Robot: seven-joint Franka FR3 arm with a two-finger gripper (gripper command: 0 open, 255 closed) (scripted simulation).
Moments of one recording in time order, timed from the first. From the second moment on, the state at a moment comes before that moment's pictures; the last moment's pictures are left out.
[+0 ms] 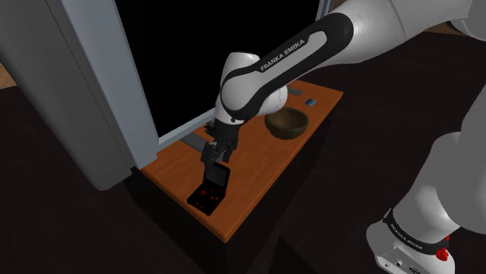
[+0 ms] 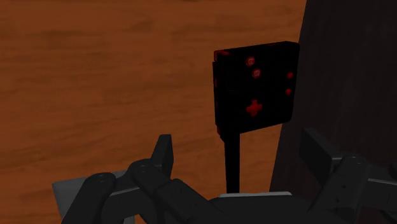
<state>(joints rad) 0.30 0.13 0.21 -2.20 0.44 2.42 -0.11</state>
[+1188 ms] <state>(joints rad) 0.31 0.16 0.21 -2.20 0.45 2.46 -0.12</state>
